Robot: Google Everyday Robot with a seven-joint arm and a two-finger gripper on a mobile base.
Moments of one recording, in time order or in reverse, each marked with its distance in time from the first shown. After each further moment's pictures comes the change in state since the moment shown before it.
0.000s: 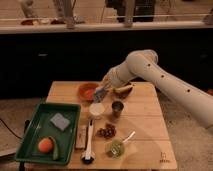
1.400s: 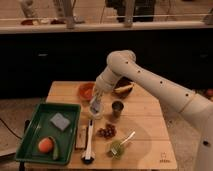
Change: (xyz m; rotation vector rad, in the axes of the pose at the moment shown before) arm -0.031 0.027 0.067 -0.293 -0.131 -0.270
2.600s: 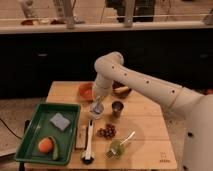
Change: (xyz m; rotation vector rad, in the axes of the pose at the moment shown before) arm 0.004 0.018 0.030 -0.188 0.058 -0.286
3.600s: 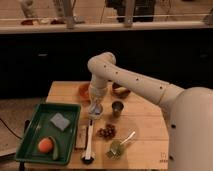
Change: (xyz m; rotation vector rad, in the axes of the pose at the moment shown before) arm -0.002 -0.002 0.020 -0.086 -0.073 -0.074
